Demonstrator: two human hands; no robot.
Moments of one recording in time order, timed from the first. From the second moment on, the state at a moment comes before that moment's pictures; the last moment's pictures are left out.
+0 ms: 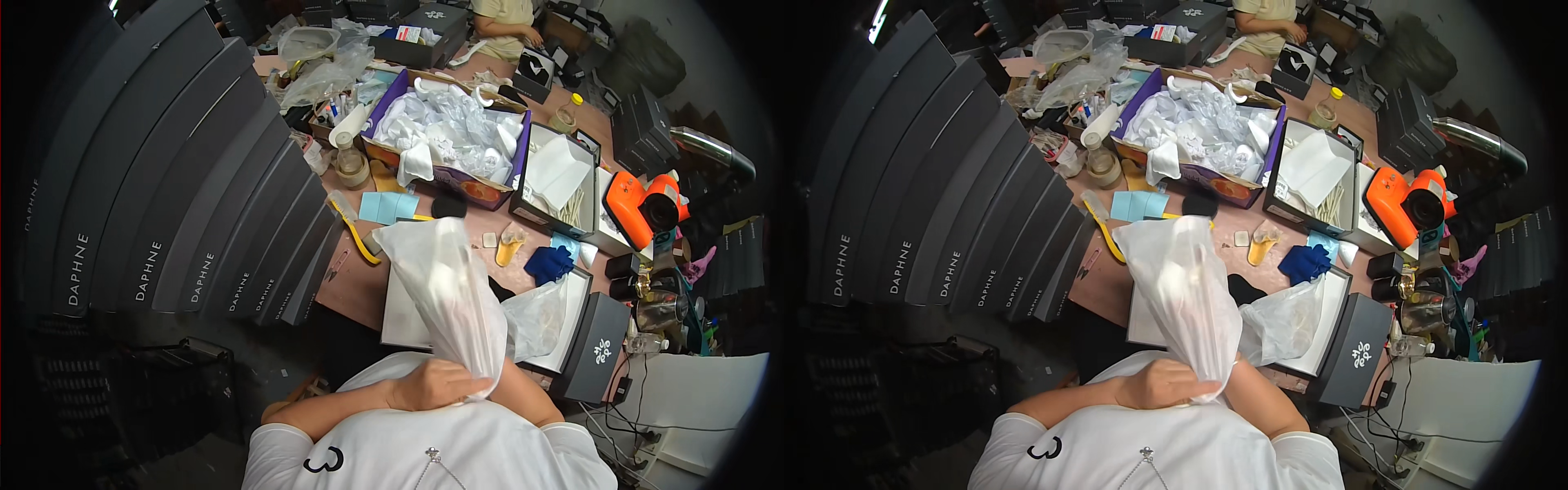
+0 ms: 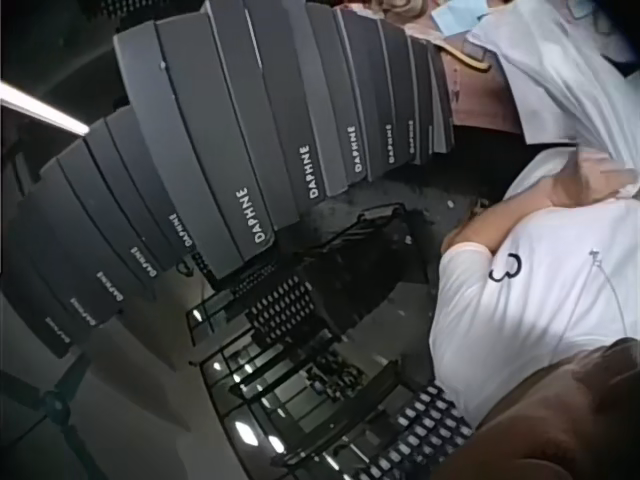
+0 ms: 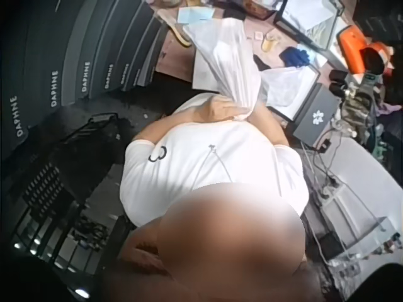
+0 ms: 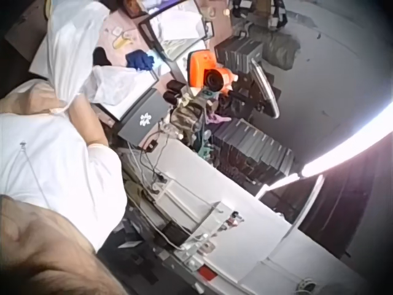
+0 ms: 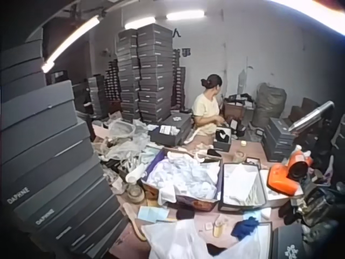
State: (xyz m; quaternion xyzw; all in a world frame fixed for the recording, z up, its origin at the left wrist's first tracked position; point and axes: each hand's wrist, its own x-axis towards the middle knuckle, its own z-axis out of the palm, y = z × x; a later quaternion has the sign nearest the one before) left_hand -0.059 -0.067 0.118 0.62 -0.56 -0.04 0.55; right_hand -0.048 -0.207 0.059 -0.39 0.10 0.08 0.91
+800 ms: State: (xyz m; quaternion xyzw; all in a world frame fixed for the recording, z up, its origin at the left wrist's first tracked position) left_hand -0.042 -0.081 0.064 0.70 -0.12 -0.06 0.70; right_hand -0.077 -0.239 0.074 -0.24 0.15 -0.01 0.96
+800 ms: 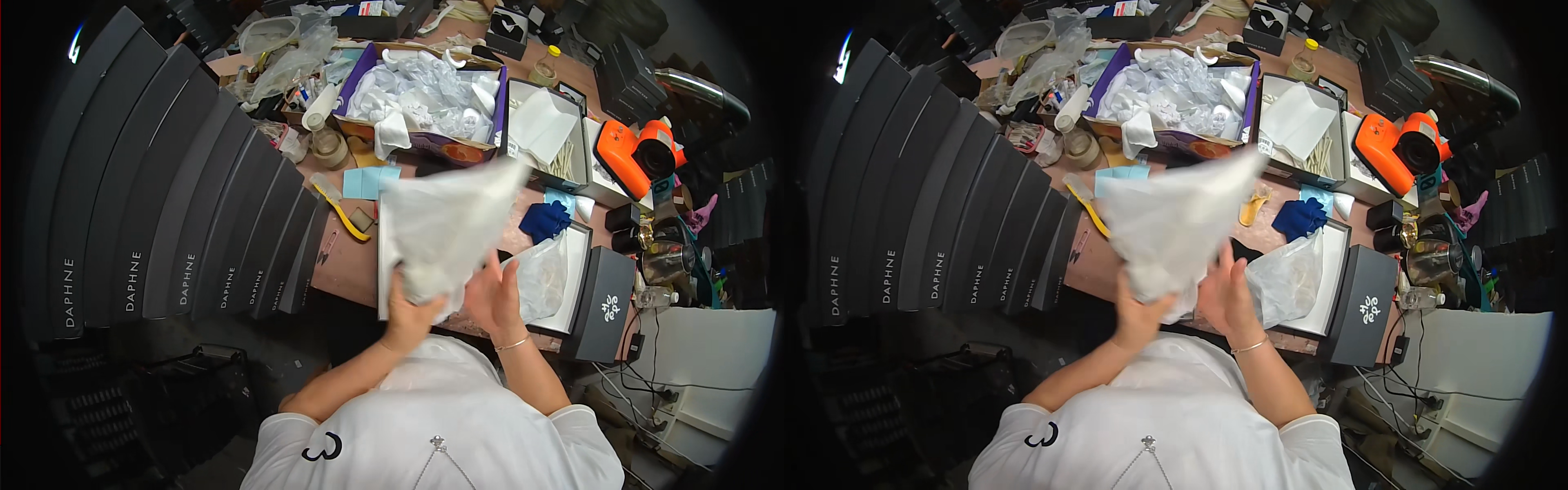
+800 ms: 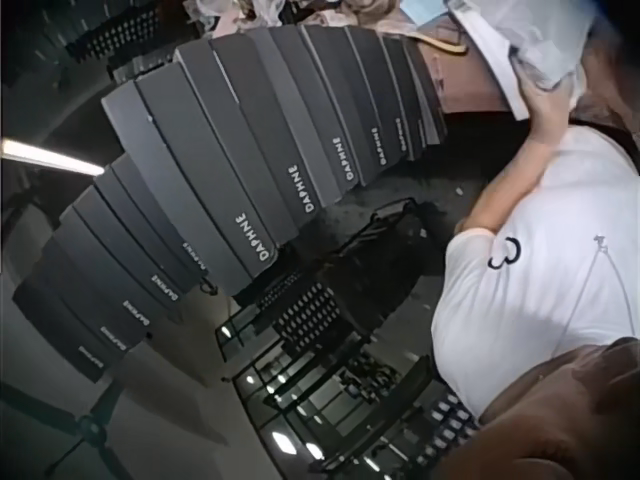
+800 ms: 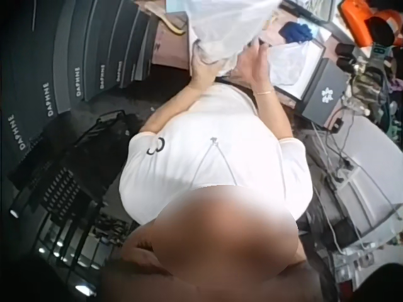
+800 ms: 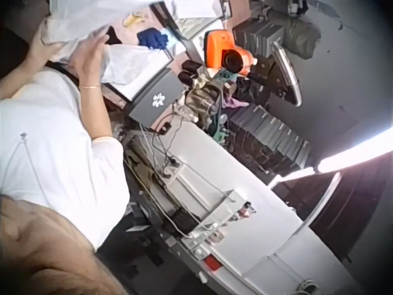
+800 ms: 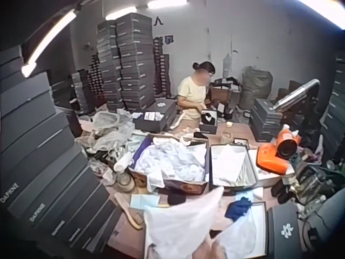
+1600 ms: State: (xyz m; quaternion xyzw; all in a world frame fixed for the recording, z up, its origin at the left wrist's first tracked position) left_hand 0.006 -0.086 -0.106 0.68 0.29 -0.34 0.59; right_hand -0.136 -0.273 0.057 -0.51 0.29 -0.09 0.80
